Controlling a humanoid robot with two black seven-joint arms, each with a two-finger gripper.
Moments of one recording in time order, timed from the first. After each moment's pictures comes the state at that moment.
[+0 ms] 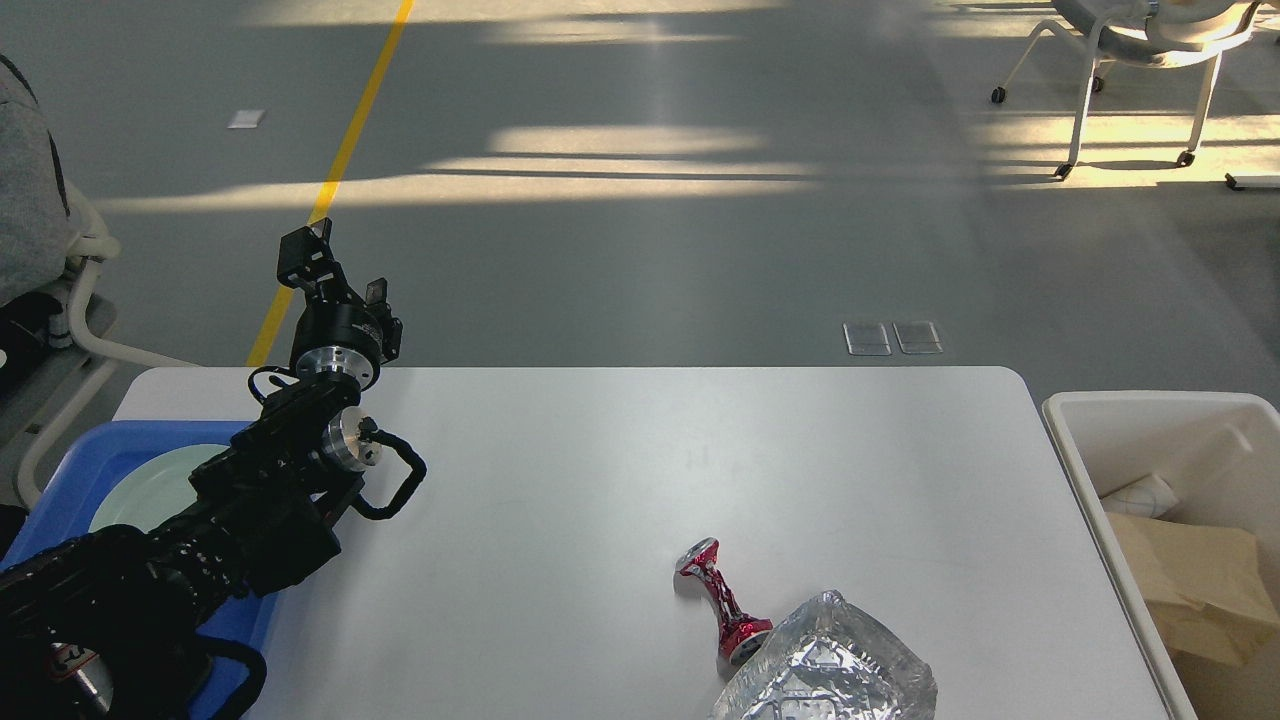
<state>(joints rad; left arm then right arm) -0.88 0.05 -0.56 -0.29 -0.12 0.04 -0.56 2.58 -0.73 -0.60 1.00 -0.07 0.96 -0.24</state>
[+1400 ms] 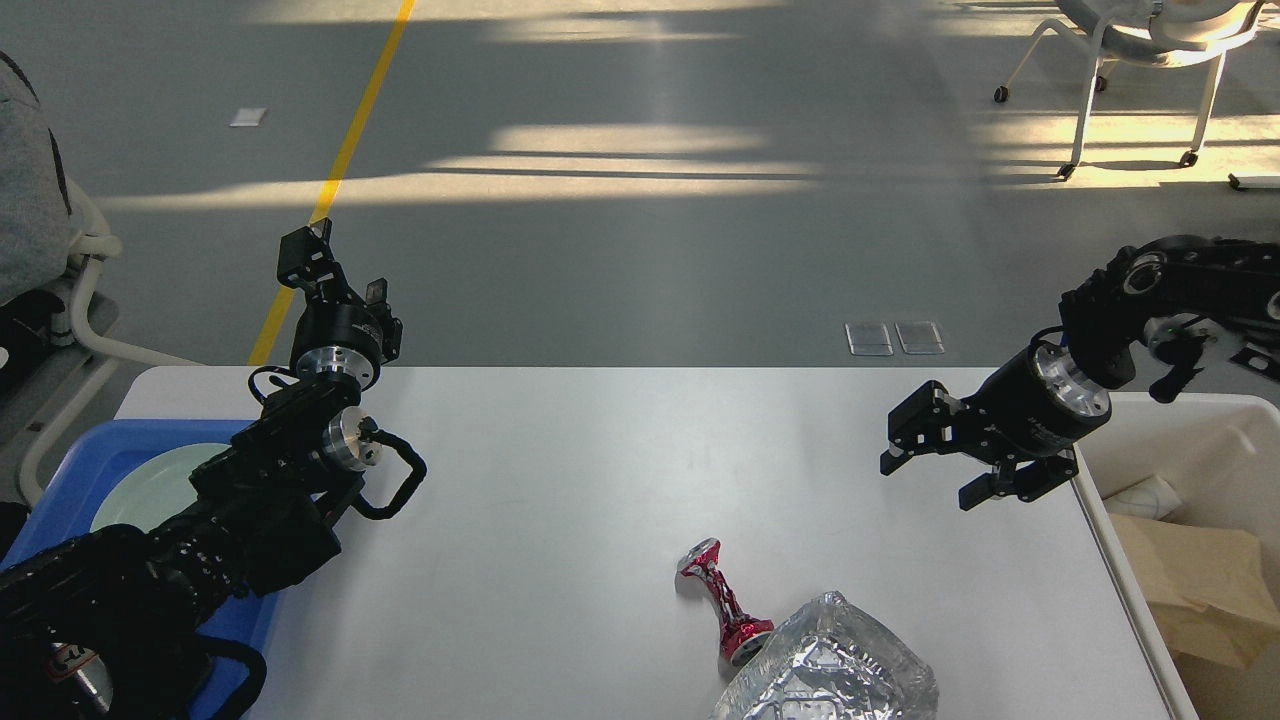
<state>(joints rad) -0.88 0.05 -0.56 -0.29 -0.12 0.04 -0.56 1.49 -0.59 -0.62 1.07 -0.25 0.84 -0.23</state>
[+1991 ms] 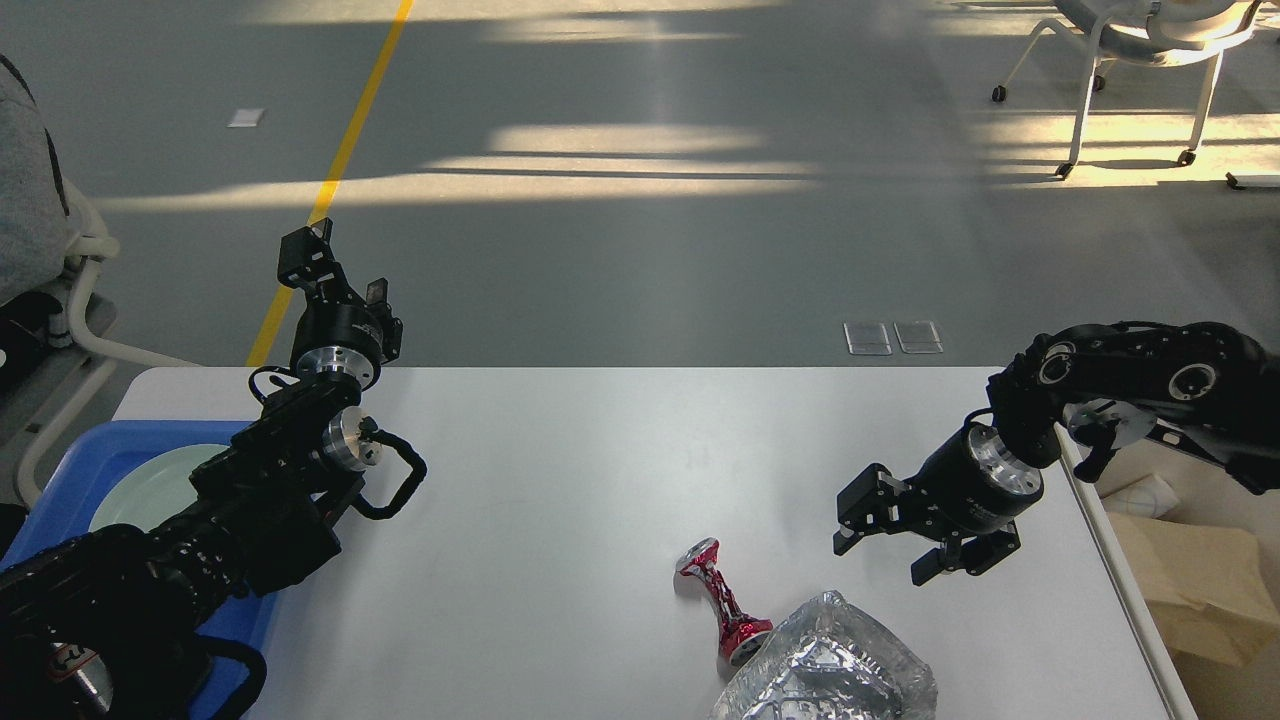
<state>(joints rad) -0.88 0.05 -0.56 -0.29 -0.12 0.04 -0.56 1.35 -0.51 -0.57 1.11 -0.30 0.76 -0.23</state>
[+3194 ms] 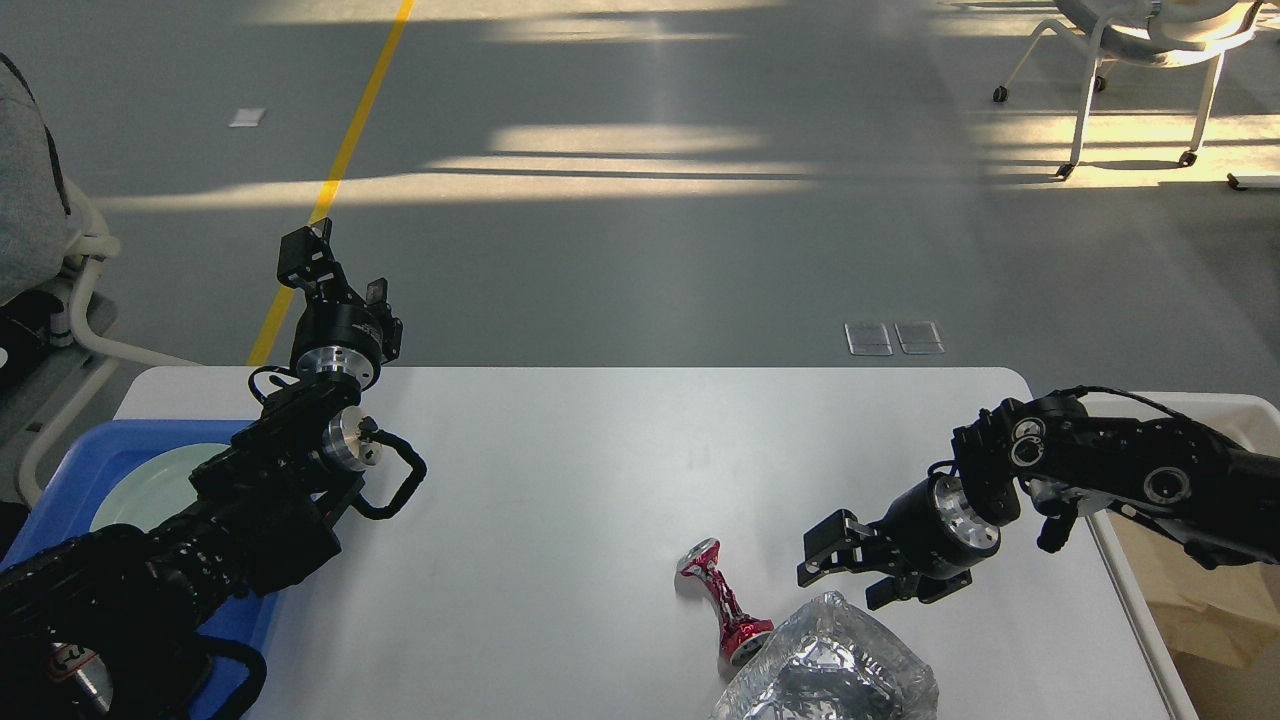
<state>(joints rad) -0.88 0.05 -0.56 -0.29 -0.12 0.04 -0.56 1.03 -0.53 -0.17 1.12 -0.66 0.68 -0.23</state>
